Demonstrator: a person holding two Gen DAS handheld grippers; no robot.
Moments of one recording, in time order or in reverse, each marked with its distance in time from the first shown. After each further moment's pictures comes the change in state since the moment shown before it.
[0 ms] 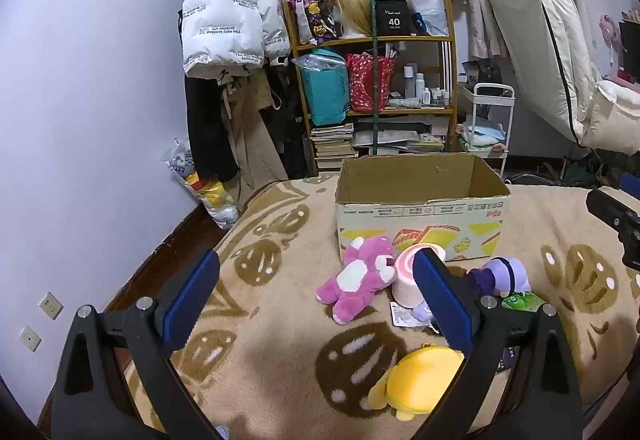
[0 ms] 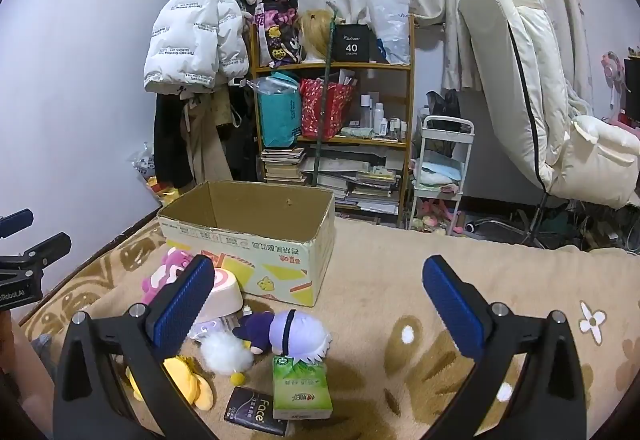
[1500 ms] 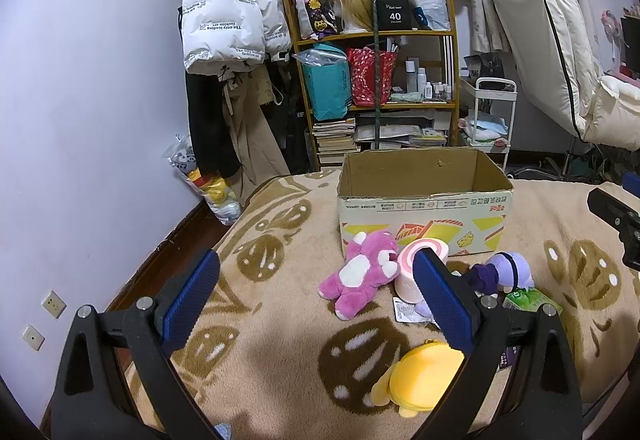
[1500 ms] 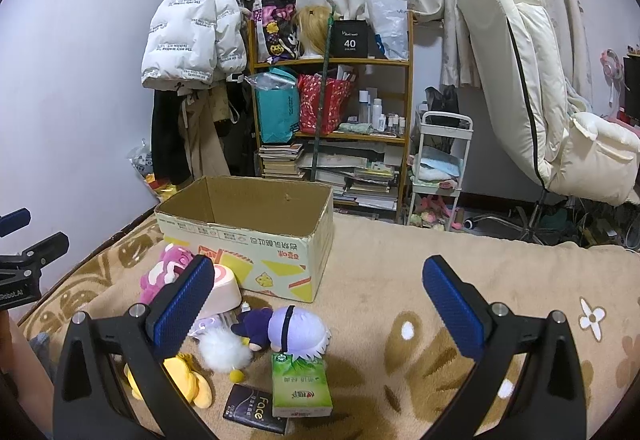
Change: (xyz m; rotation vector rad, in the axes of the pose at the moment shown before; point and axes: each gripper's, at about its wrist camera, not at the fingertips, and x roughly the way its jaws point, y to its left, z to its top) left arm 0.004 -0.003 0.001 0.014 0.017 0.003; right arm 0.006 0.002 -0.010 0.004 0.012 -0.012
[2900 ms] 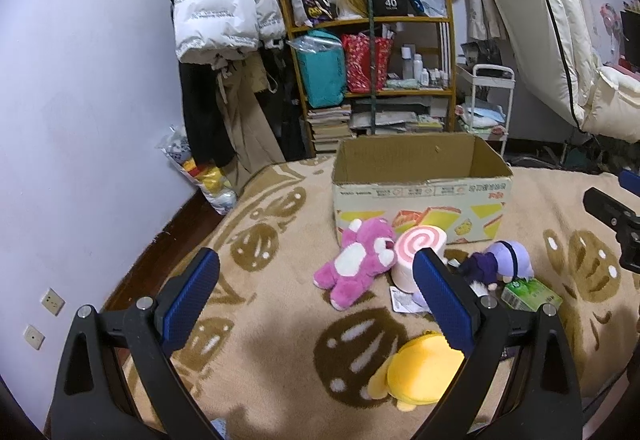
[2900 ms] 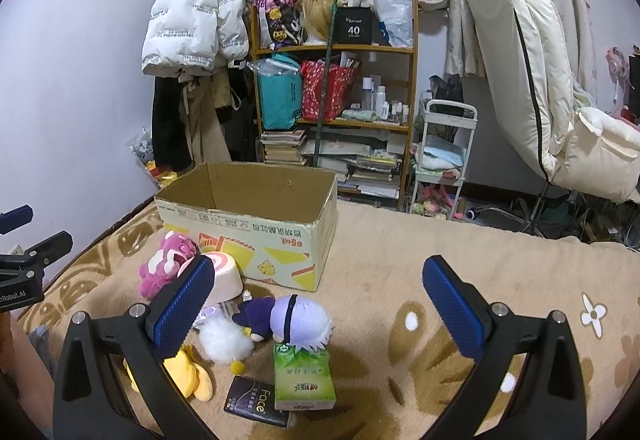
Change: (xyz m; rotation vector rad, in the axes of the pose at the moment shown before) left arm 0.010 -0.003 -0.002 0.010 0.060 -0.021; right arm 0.009 0.001 -0.009 -0.010 0.063 0.008
